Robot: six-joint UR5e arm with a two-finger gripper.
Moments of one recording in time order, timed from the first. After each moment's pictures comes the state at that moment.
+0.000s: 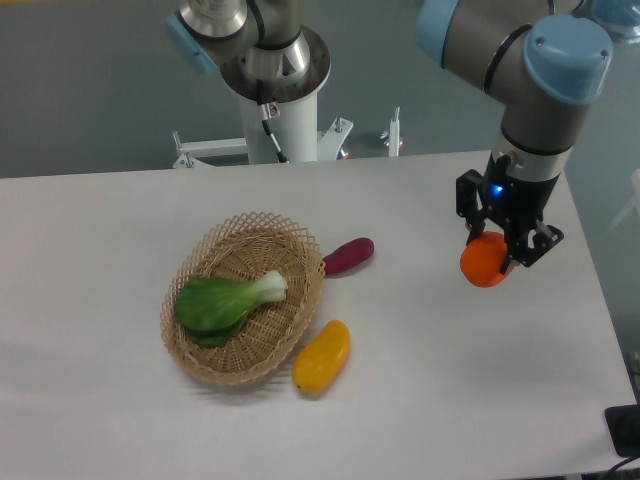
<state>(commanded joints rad) 2.69 -1.90 -1.37 -1.31 1.45 1.59</state>
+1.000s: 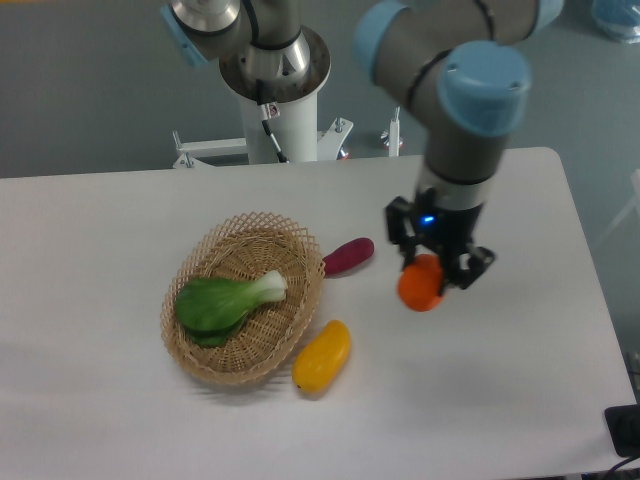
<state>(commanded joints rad) 2.40 -1.84 -1.49 -1.24 1.47 0.98</state>
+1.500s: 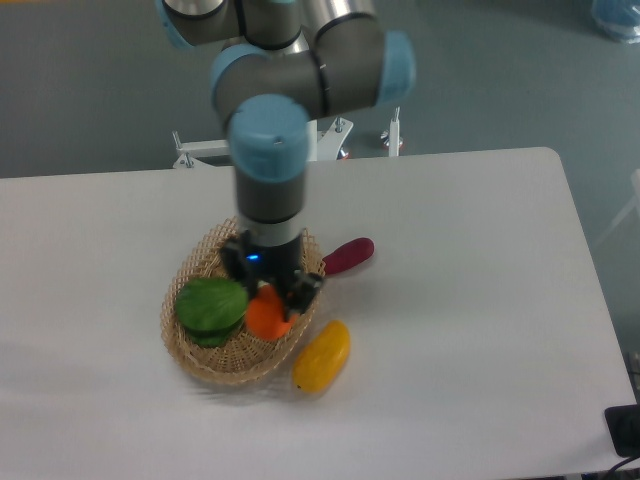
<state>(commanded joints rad) 2.16 -1.90 -1.68 -0.95 1.47 0.64</state>
